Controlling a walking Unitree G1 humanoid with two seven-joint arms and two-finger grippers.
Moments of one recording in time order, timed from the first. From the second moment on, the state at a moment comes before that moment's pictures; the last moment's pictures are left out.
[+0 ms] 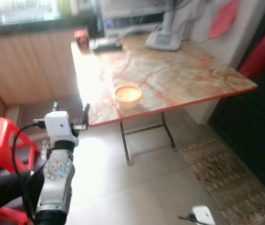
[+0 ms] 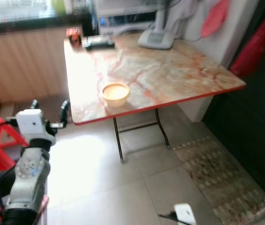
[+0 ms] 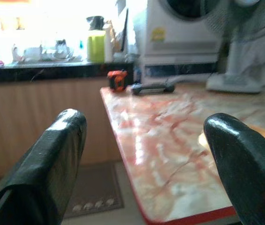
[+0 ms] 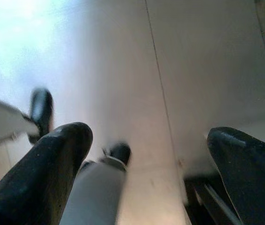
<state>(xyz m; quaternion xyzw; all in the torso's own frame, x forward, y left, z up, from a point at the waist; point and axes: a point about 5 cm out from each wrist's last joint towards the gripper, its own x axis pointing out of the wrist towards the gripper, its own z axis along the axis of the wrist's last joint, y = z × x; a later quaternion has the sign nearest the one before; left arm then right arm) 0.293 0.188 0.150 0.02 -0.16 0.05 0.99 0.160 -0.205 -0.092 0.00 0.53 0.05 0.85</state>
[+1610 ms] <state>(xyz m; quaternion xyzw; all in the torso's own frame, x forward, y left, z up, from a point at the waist) 0.299 0.172 0.146 0.01 -0.14 0.03 0.99 0.149 -0.208 -0.095 0.00 0.54 0.07 0.84</state>
